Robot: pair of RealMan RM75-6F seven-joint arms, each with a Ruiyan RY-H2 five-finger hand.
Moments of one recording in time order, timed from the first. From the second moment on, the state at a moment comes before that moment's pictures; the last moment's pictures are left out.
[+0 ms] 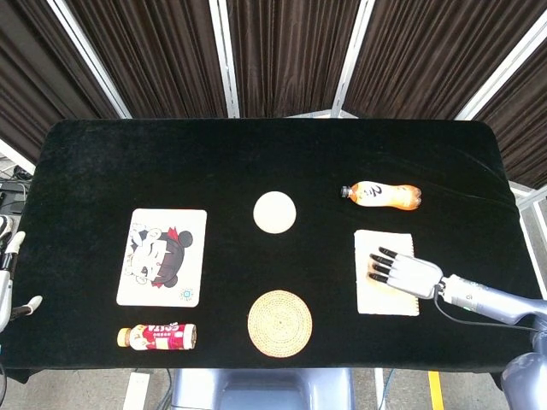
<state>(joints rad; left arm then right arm) -0.07 -1.11 -0.09 -1.78 1.27 1.48 0.38 0.62 -1.62 -0.34 -0.16 -2.17 1.49 0.37</state>
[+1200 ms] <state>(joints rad) -0.07 -1.00 -0.08 -1.81 1.30 1.43 0.17 1.05 -1.64 -0.31 -0.61 -2.15 1.55 0.02</state>
